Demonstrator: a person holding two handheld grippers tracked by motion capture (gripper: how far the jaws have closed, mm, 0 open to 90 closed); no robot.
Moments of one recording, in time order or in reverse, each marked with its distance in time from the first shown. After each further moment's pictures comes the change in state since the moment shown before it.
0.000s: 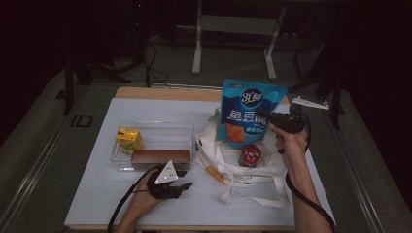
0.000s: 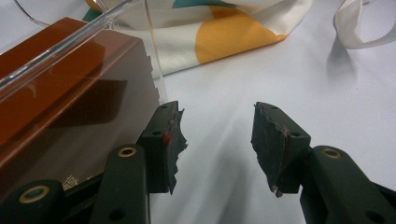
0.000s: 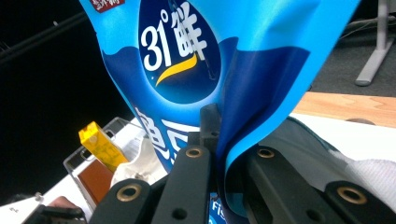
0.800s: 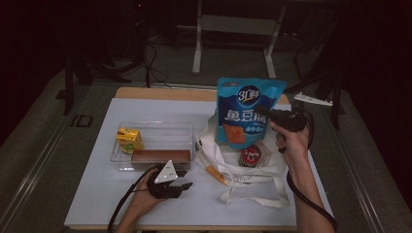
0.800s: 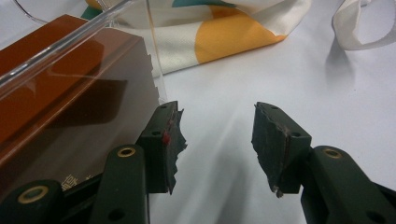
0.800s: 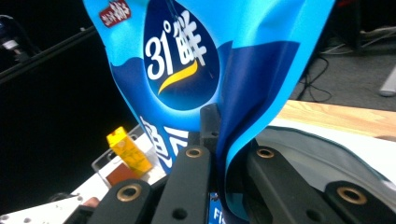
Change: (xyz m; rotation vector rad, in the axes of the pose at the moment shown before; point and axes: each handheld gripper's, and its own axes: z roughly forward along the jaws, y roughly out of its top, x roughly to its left) left arm 0.002 0.000 0.000 0.001 -0.013 -0.011; right arm 0.025 0.016 -0.007 -0.012 0.069 -0.017
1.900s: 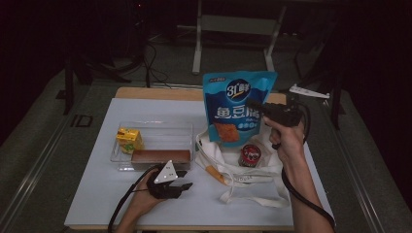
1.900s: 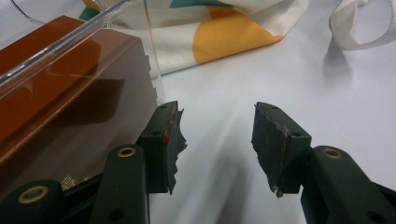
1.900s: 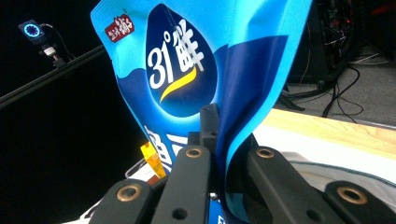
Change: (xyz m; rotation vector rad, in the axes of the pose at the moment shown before) left arm 0.000 0.000 0.000 -0.002 -0.005 0.005; right arm 0.038 0.022 0.011 -0.017 0.086 -0.015
